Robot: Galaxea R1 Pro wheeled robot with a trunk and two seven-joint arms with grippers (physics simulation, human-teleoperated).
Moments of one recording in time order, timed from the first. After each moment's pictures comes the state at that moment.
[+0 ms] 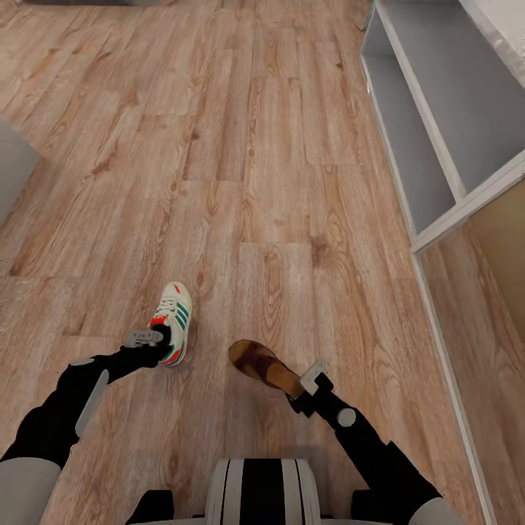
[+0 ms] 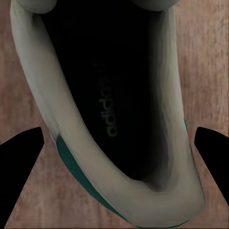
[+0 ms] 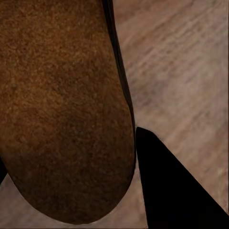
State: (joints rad) left arm -0.59 0.25 0.05 -1.09 0.11 0.53 -0.41; right arm -0.48 -0.06 0.41 -1.01 0.31 0.20 0.19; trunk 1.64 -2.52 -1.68
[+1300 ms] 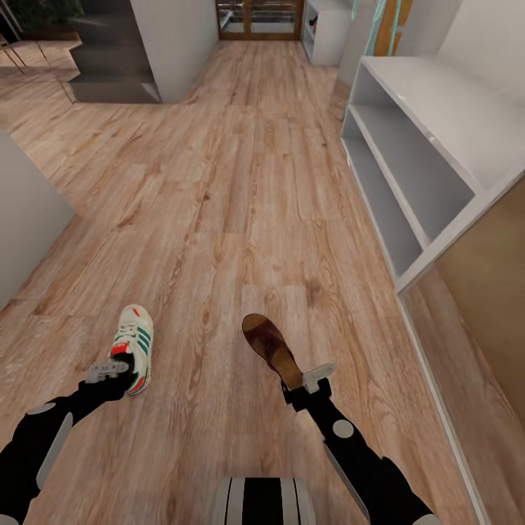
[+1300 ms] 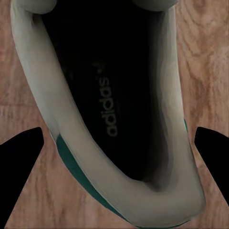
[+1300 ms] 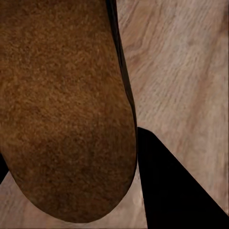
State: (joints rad) left arm -0.42 0.29 0.21 -1.07 0.10 0.39 -0.34; right arm -0.43 -0.01 0.41 -1.01 -0.01 0.08 -0.06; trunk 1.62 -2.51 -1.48
